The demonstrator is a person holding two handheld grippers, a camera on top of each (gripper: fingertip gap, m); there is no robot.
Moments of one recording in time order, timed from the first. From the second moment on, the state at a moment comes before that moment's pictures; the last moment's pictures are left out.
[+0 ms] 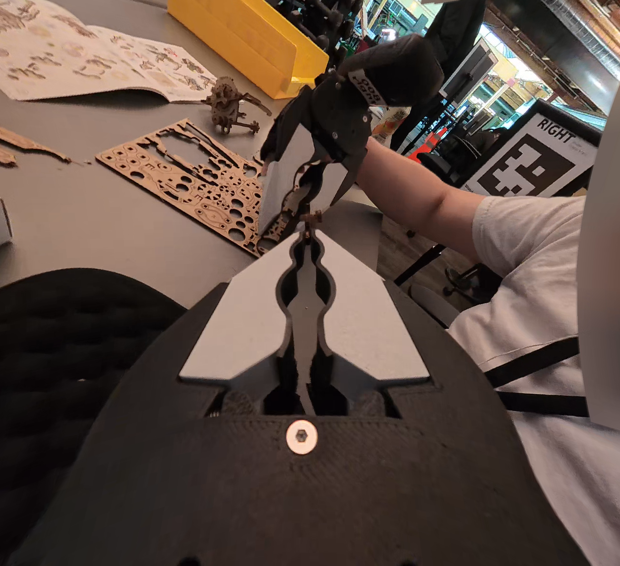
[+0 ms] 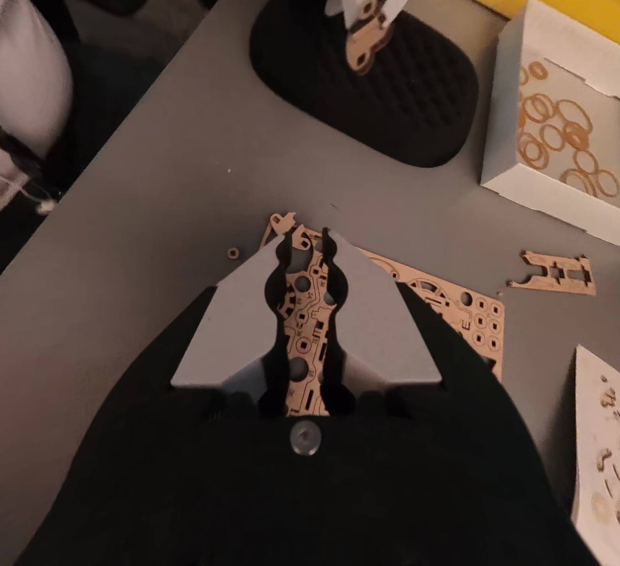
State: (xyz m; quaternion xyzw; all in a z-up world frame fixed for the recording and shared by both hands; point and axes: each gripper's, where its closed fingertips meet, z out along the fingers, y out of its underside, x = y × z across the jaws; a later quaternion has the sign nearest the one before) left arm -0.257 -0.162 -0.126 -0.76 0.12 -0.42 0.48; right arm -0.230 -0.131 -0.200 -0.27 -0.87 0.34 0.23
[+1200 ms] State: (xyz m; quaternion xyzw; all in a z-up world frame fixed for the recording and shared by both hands) left arm -0.239 -0.132 -0.159 -0.80 0.02 -0.49 0.34; right arm -0.229 -0.146 -0.171 -0.54 -0.65 0.51 -0.14
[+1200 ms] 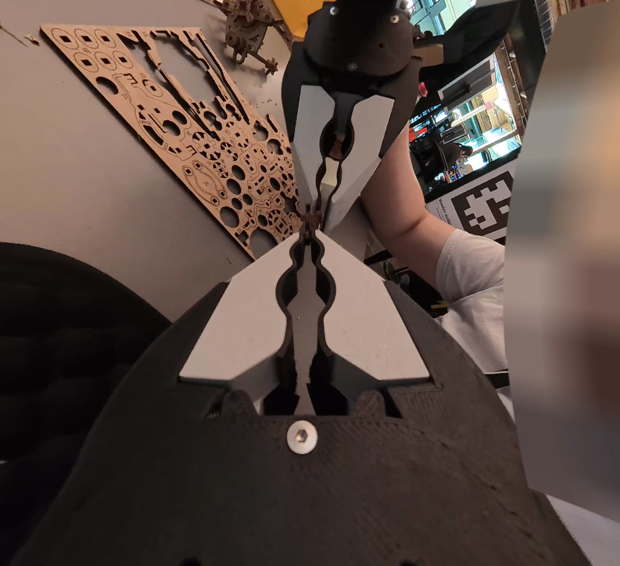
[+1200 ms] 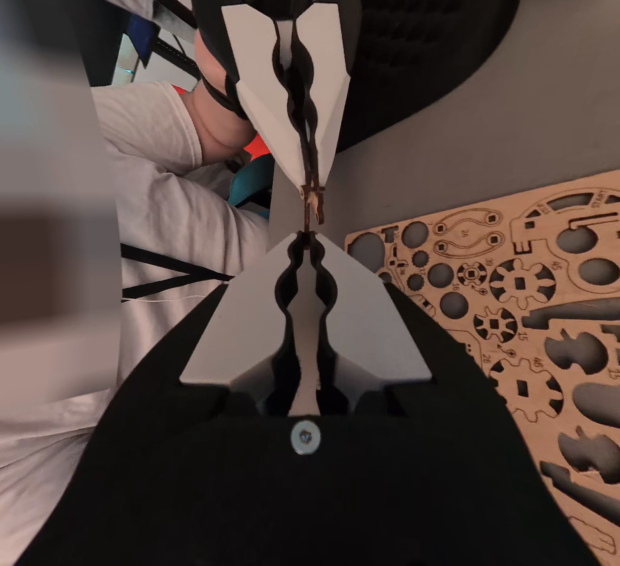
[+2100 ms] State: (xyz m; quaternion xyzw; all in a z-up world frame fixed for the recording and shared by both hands) left arm -0.236 -0.130 -0.156 -0.80 0.05 -0.47 0.37; right arm -0.233 -0.146 -0.168 -0.54 -0.62 0.55 -0.15
